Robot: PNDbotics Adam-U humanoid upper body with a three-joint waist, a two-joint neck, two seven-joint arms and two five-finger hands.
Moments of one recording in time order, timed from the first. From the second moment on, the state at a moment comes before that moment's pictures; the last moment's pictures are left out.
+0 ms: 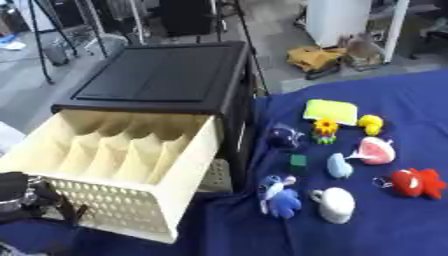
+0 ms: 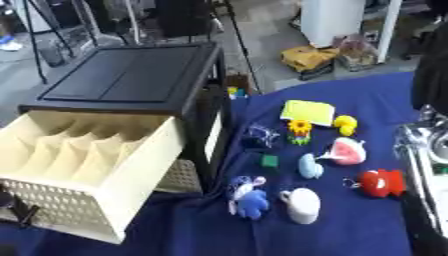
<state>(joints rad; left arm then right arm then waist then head) -0.19 0.98 -0.14 -2.00 -0.30 -0.14 -0.72 -0.58 -0.32 -0.05 -1.99 0.09 -0.21 -0.33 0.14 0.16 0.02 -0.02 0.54</state>
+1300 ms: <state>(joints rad) -0.20 0.99 -0.14 -2.00 -0.26 -0.12 -0.77 -0.58 -0.32 -0.05 -1.99 0.09 -0.21 -0.34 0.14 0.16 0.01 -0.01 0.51</state>
